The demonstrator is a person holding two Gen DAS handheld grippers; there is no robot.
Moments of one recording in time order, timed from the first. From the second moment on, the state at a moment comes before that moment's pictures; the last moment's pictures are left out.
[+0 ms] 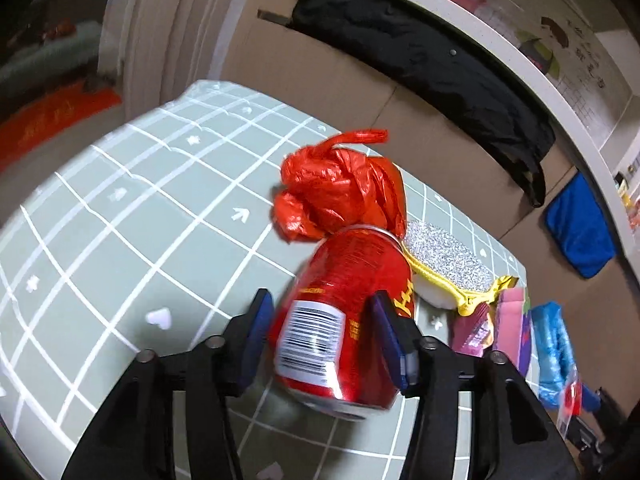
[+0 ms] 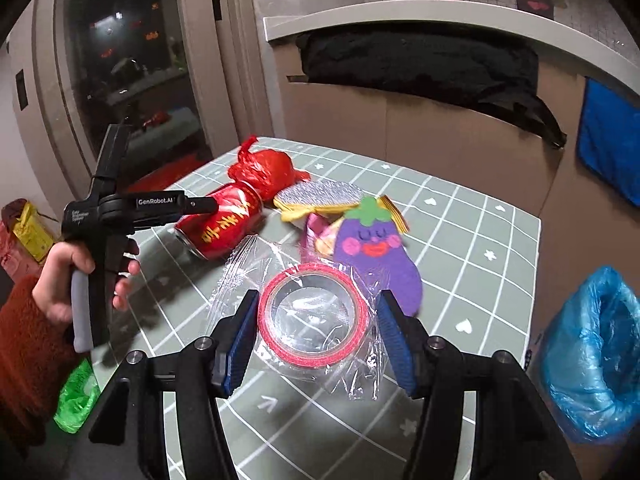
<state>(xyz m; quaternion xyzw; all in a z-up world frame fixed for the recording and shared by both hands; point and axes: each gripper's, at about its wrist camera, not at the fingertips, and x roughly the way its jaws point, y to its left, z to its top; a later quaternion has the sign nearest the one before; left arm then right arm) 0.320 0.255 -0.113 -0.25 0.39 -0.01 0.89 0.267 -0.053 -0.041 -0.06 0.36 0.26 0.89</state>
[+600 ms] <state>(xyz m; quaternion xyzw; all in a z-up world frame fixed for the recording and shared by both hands) 0.322 0.200 -0.102 -0.22 0.40 -0.03 0.89 0.262 -0.075 -0.041 -0.04 0.36 0.25 0.90</state>
